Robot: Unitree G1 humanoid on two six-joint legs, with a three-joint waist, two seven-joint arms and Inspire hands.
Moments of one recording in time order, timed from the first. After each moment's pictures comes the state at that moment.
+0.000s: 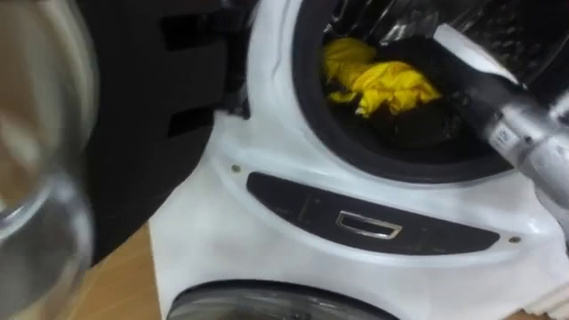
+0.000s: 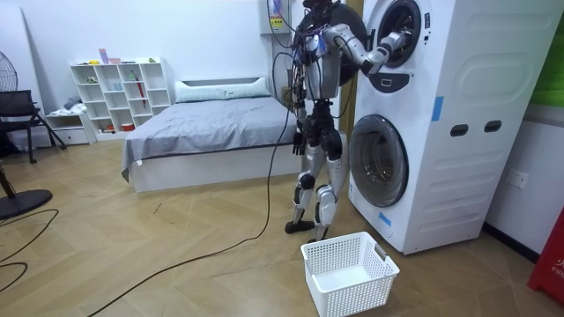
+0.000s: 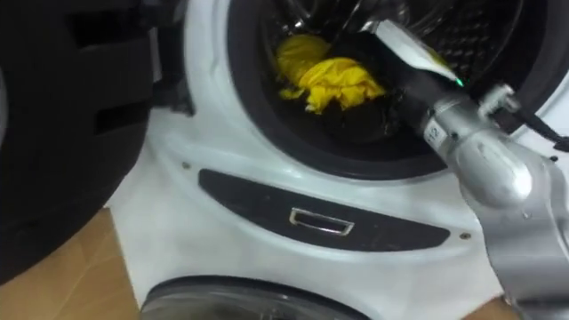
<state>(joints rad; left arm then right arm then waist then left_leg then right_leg) 0.20 0.30 0.08 1.13 0.31 0.16 0.15 -0.35 -0.66 0.03 -0.43 -0.26 0.24 0.33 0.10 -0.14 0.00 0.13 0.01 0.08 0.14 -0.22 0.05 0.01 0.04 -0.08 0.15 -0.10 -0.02</state>
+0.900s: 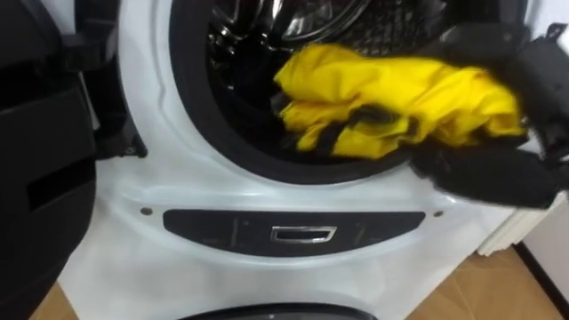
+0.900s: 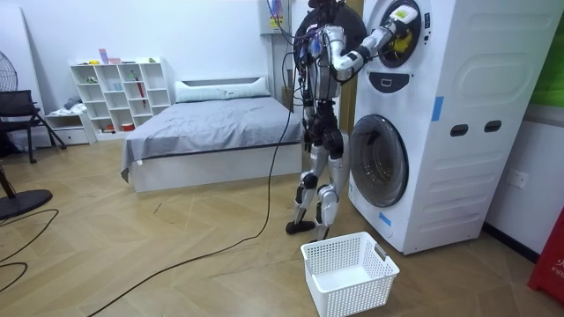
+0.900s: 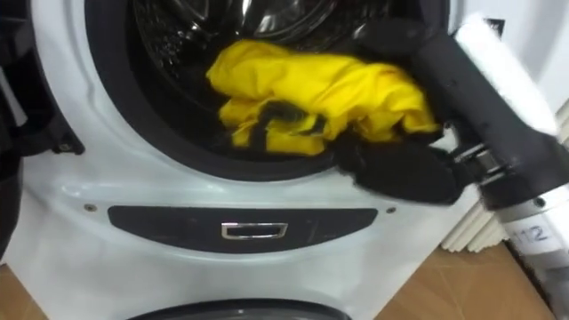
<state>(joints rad) 0.25 0.26 0.18 1.16 0.32 0.08 0.22 0.07 -0.66 -0.31 -0.71 0.05 -0.03 0.11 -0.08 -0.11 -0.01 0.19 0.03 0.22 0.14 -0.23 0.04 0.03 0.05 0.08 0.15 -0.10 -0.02</state>
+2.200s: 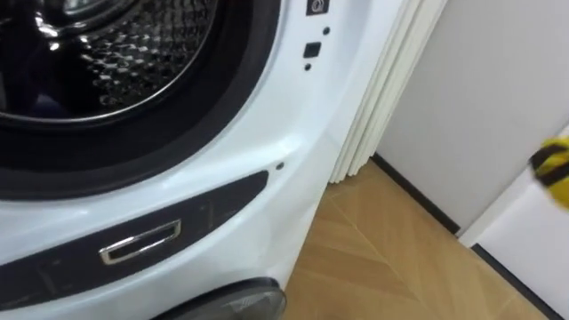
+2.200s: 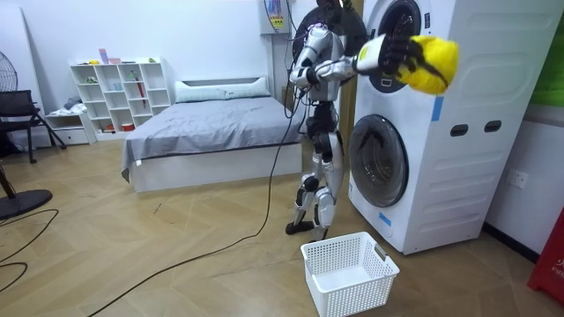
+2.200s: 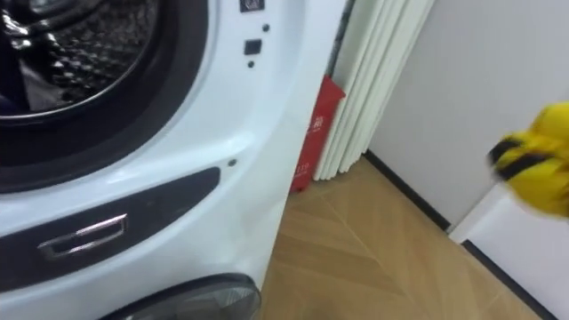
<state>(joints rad) 0.21 0.28 0.03 1.08 0.30 0.16 0.22 0.34 -0.41 -0.46 -0.30 0.16 0.15 -0.32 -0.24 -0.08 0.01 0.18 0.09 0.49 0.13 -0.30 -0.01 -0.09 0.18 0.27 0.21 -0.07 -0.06</state>
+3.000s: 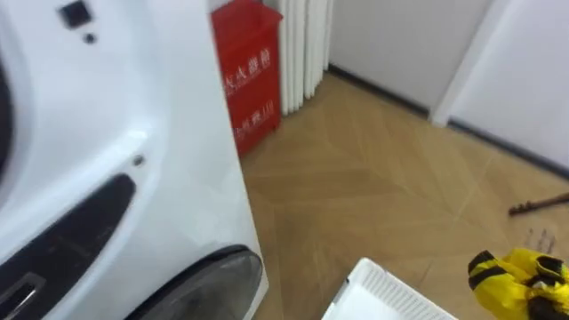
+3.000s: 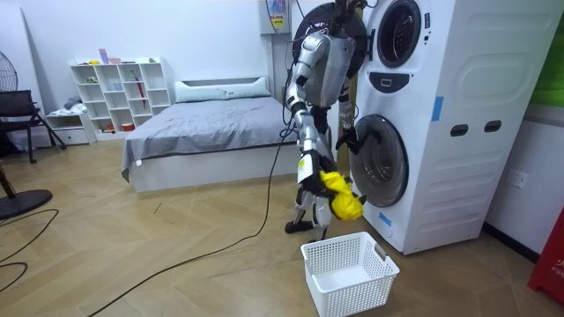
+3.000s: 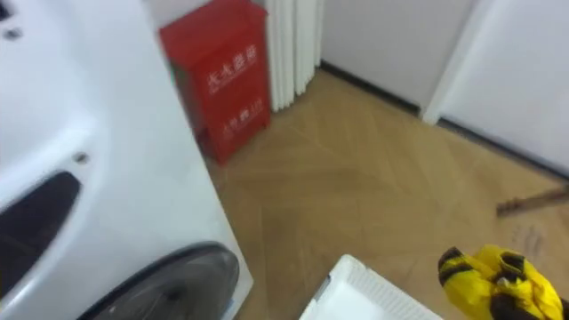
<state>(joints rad) 0.05 0.27 -0.15 1.11 0.16 0.14 0.11 0.03 -0.40 -0.33 0.57 0.35 0.08 -0.28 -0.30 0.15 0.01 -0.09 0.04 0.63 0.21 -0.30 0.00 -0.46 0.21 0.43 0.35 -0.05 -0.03</state>
